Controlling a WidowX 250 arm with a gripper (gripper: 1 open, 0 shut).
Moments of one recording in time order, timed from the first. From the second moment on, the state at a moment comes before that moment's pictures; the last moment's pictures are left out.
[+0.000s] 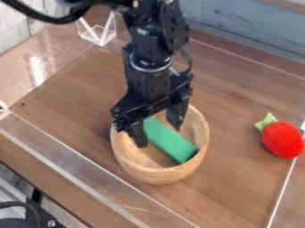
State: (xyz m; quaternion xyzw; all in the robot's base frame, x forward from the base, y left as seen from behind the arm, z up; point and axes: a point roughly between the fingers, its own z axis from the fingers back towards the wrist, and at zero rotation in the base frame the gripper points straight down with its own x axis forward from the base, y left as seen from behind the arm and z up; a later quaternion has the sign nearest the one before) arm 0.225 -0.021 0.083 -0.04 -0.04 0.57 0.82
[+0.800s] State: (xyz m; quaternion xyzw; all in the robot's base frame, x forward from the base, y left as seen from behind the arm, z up) arm 0.240 -0.030 0.077 -0.06 -0.05 0.62 0.78
